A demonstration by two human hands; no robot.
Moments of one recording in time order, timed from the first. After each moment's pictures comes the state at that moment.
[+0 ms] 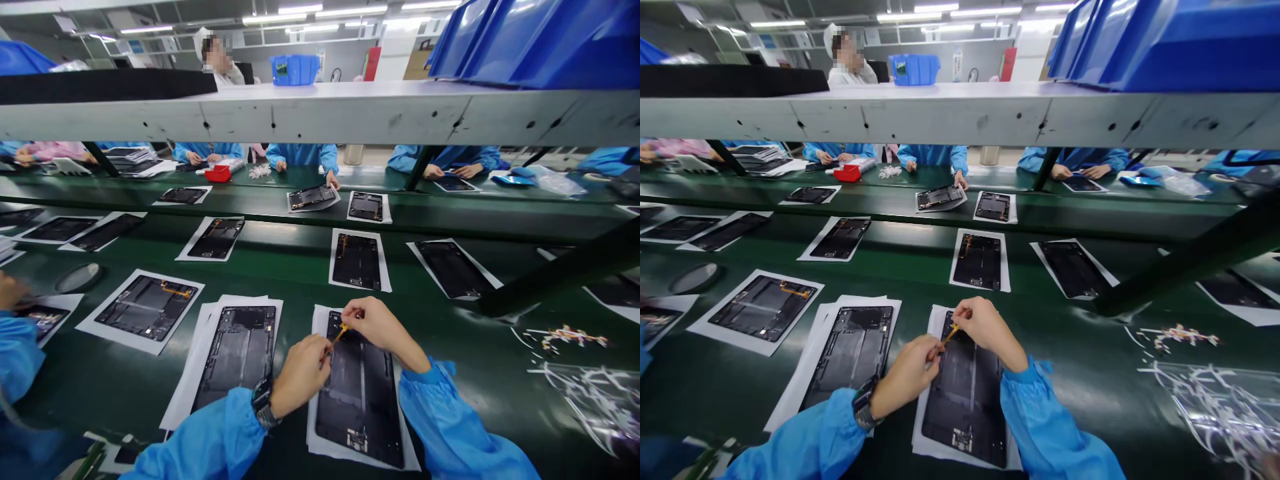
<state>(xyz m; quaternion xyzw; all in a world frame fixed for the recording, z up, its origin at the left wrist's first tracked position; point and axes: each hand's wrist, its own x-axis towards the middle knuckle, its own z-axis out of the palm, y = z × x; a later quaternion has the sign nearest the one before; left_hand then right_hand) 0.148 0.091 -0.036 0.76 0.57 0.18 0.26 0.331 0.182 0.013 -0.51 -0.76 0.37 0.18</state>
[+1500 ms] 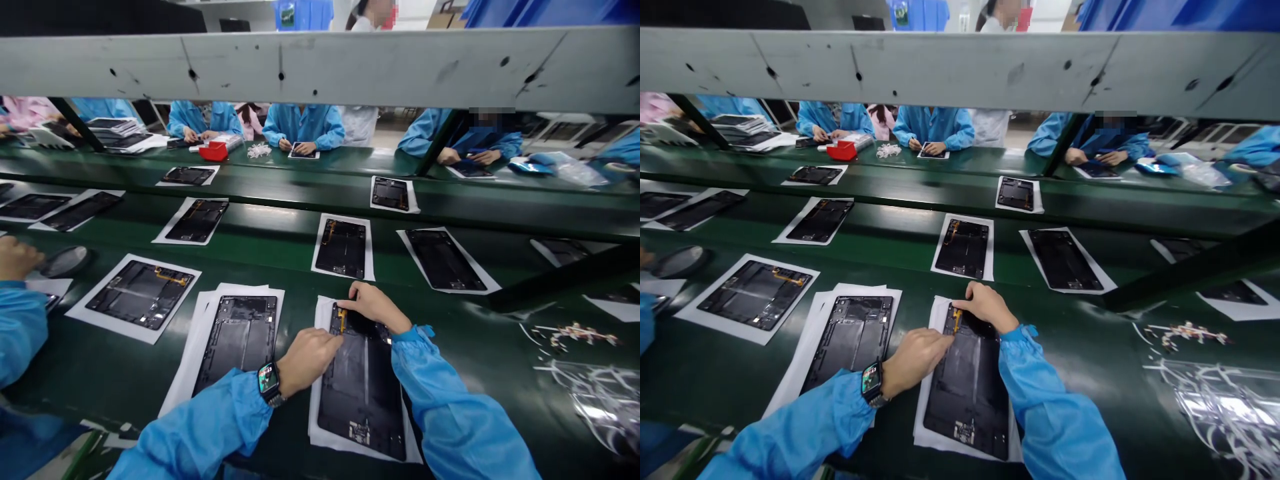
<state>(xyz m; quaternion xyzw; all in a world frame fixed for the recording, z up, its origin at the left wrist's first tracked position) 0.142 0.107 -0.058 0.90 0.40 0.17 0.06 0.331 0.232 -0.036 -0.59 -0.78 0.21 -0.03</state>
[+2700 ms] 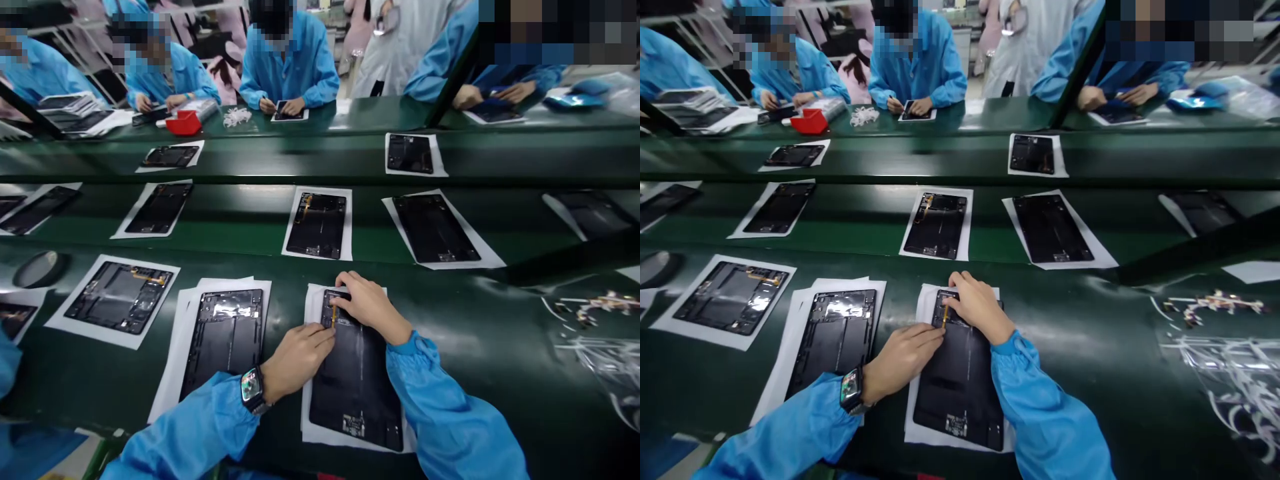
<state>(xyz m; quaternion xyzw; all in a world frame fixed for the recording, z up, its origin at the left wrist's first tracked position) 0.141 0.106 -0.061 0.92 0.36 0.17 0.05 0.333 0.207 -0.048 -0.52 -0.84 0.18 0.05</state>
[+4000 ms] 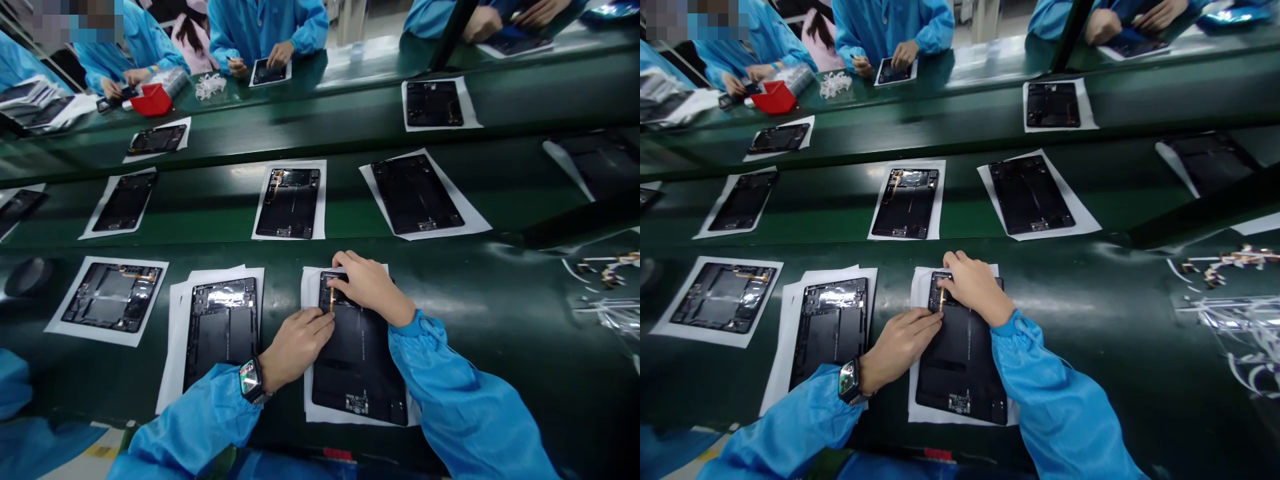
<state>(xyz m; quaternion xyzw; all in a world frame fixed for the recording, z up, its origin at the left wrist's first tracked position) 0.143 0.107 -0.055 0.93 0.35 0.14 0.05 0.335 0.205 -0.049 -0.52 -0.84 0.17 0.06</state>
